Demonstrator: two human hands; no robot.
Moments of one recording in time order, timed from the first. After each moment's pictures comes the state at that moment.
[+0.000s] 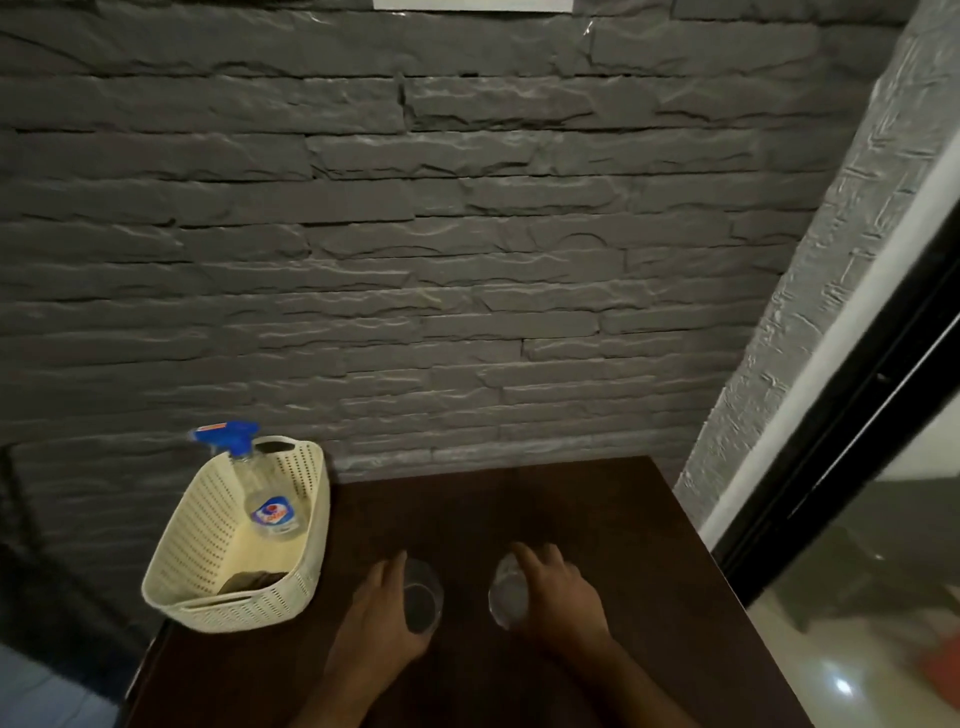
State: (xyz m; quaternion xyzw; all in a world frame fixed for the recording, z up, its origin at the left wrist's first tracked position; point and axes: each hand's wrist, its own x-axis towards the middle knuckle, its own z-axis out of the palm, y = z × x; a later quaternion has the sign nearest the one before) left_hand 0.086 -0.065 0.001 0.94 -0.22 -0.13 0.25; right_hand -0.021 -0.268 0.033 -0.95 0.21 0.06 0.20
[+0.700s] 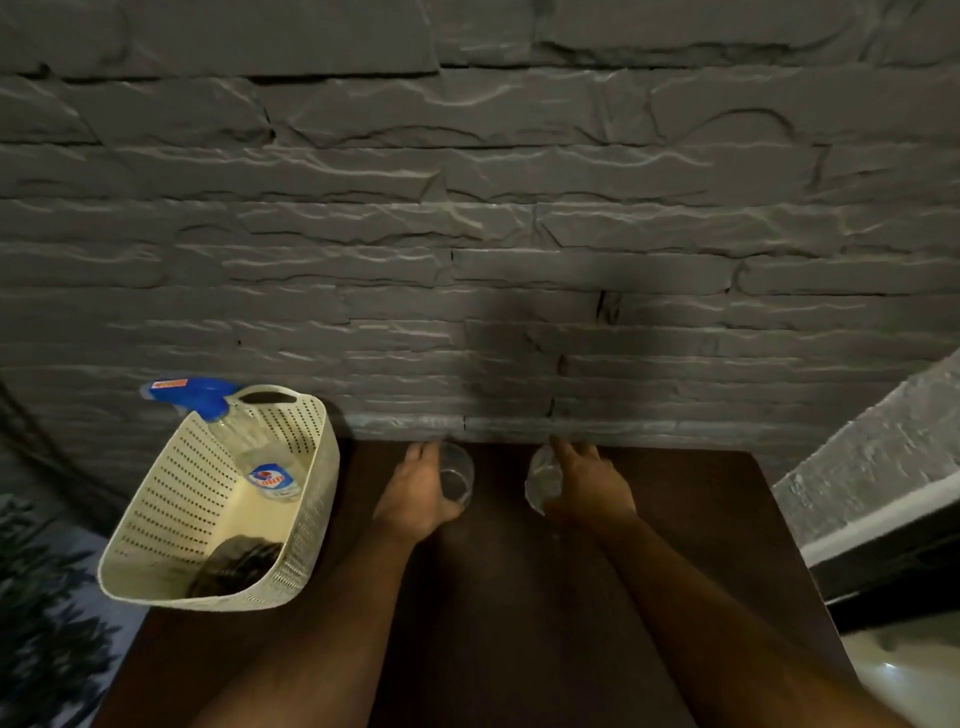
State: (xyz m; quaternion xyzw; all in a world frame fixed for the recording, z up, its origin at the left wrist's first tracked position) left_hand 0.252 -0.171 -0.037 0.95 -0.16 -0.16 0.23; right_hand 0.162 -0.381 -0.014 -0.95 0.20 0.11 0.20
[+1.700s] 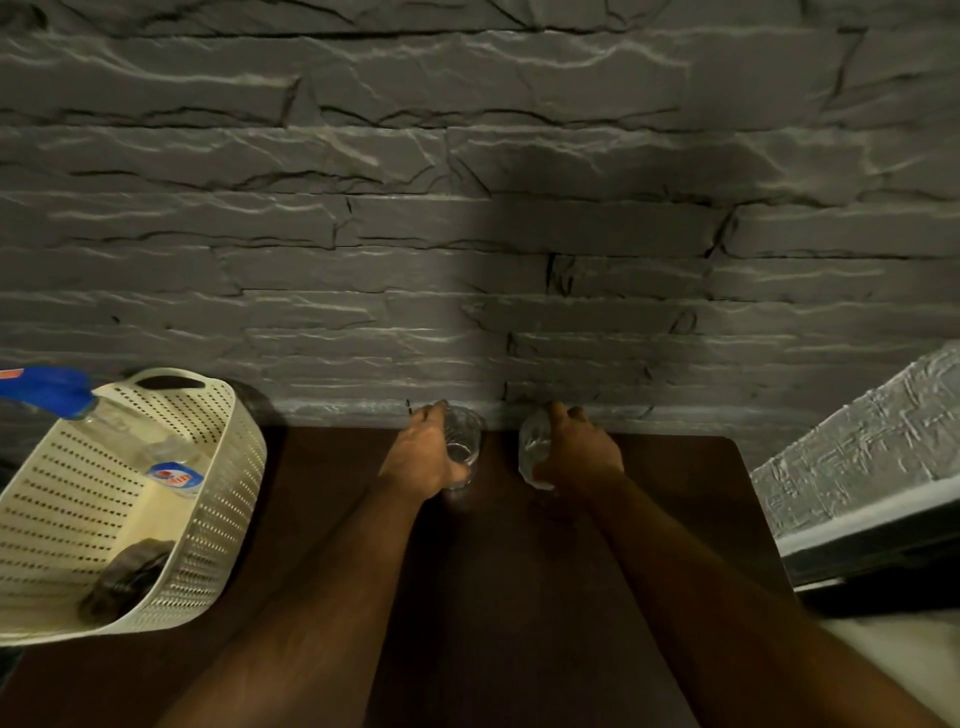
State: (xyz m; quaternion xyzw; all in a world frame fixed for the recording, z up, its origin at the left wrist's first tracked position) left_hand 0.284 -0.273 -0.078 0.94 -0.15 -0.20 0.22; right_hand 0.204 -0.463 -0.063 -0.95 0.22 0.14 0.18
